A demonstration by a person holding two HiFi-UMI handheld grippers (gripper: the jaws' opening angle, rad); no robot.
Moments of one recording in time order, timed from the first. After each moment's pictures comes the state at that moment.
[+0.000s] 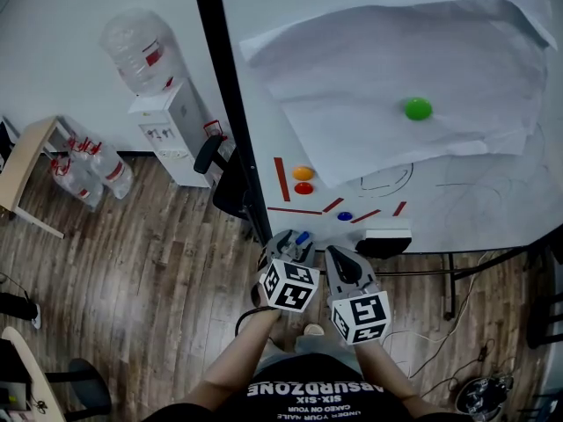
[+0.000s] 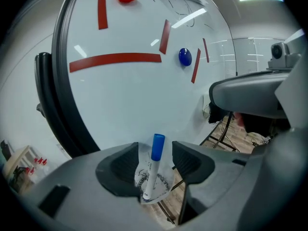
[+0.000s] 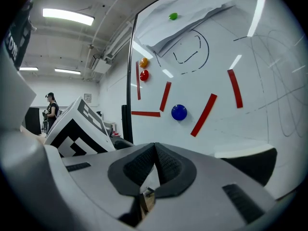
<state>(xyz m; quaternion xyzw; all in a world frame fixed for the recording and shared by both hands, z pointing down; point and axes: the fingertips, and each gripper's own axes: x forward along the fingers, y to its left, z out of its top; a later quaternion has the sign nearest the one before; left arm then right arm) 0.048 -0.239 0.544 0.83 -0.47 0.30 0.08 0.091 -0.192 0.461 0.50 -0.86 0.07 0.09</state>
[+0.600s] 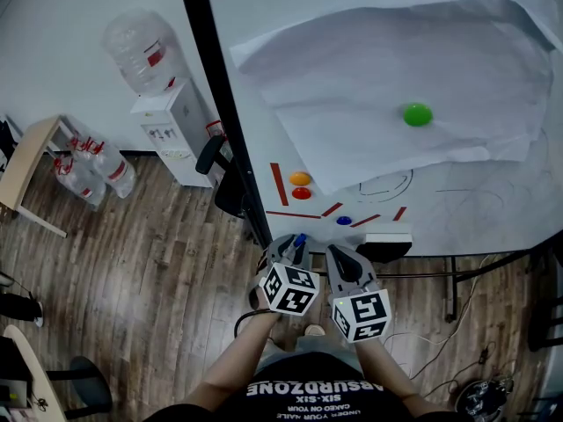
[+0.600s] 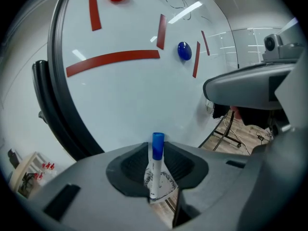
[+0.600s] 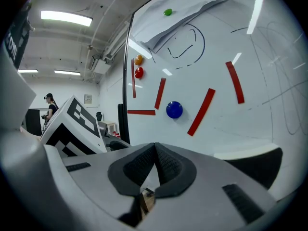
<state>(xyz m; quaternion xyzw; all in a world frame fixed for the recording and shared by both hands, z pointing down) 0.043 -0.243 0.546 0.81 -0.48 0.33 0.06 0.096 -0.204 0.466 0.50 -0.86 0.08 0.09</state>
